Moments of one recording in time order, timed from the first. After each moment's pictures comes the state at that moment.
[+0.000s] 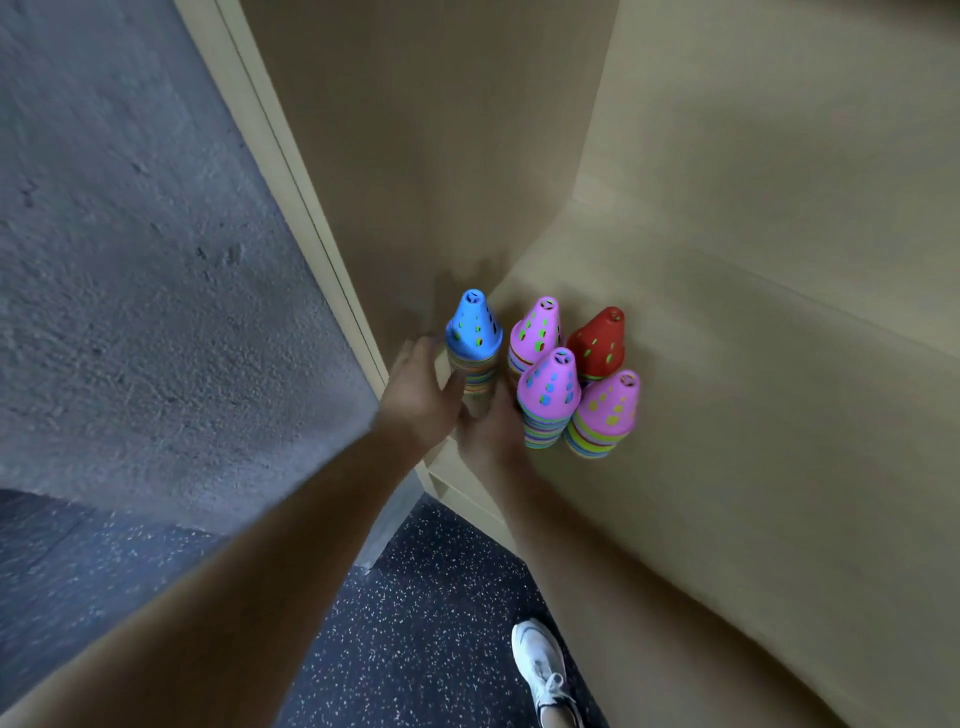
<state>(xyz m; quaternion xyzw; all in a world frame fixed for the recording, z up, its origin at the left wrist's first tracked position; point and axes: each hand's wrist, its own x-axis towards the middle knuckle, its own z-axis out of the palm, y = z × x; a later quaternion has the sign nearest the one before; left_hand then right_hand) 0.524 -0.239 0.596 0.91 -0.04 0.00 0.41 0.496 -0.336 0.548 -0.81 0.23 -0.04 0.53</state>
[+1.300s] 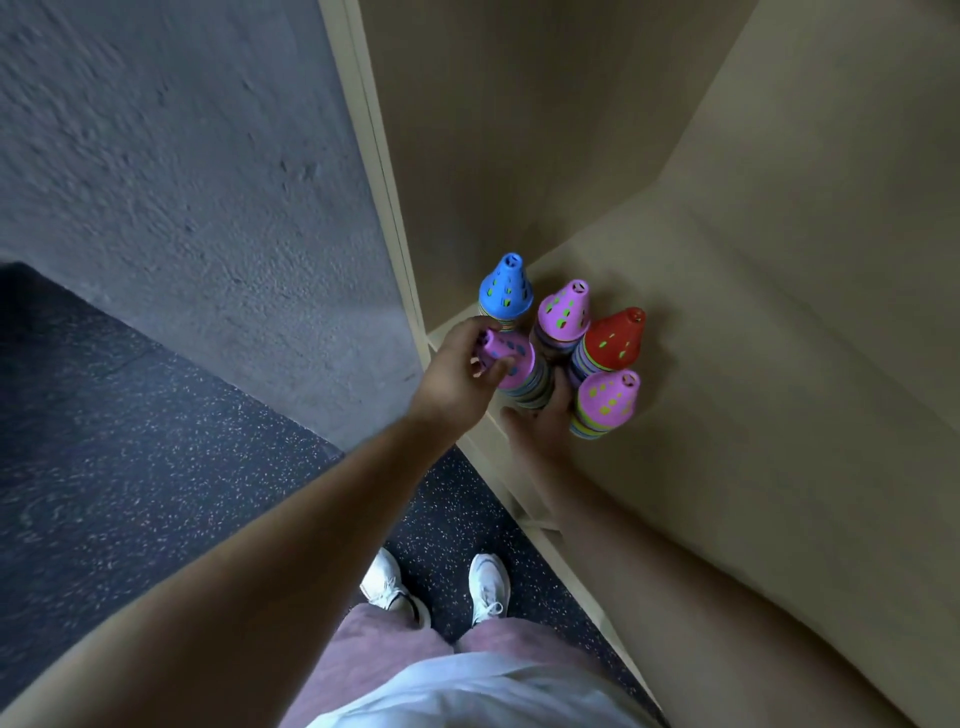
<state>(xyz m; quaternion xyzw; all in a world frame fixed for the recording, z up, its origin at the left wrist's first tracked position) 0.463 -0.285 0.615 0.83 0.05 0.02 0.55 0.452 -0.413 0.526 -0.80 0.14 0.00 0.58</state>
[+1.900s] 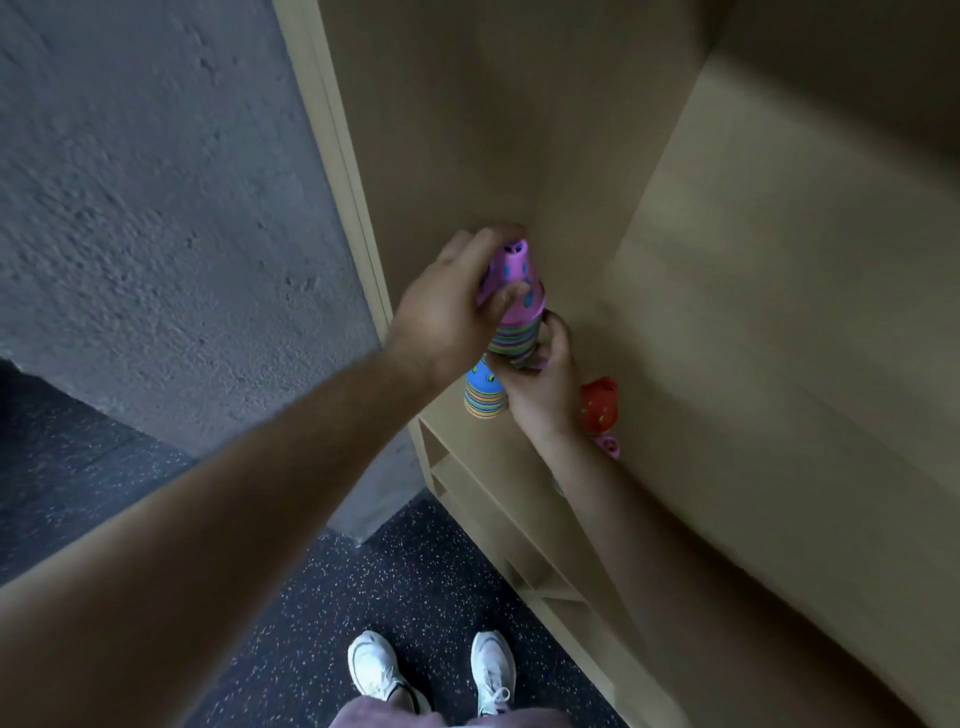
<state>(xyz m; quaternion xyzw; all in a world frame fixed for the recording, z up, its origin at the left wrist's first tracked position) 0.545 -0.265 0.772 0.89 -0.15 0.15 0.41 0.542 -0.399 0.659 -0.78 0.07 -0.08 0.62</state>
